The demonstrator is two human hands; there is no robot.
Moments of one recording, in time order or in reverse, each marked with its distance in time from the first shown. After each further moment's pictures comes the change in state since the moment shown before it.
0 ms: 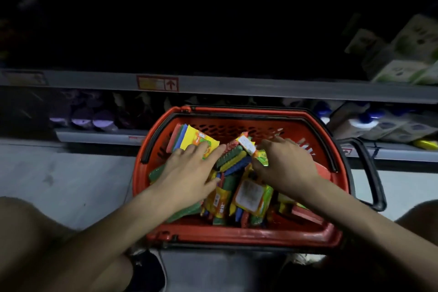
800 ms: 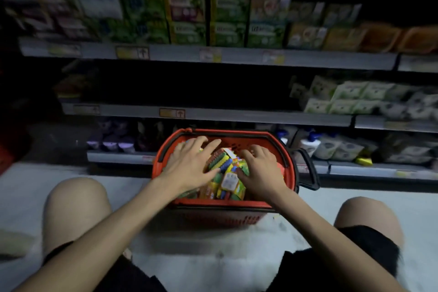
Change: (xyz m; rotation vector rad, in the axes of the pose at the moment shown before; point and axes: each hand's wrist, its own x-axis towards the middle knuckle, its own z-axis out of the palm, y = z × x) left_hand -0.109 0.063 -0.082 -0.018 0.328 -0.042; right_hand -0.141 -0.016 -0.023 0.021 0.361 -0.098
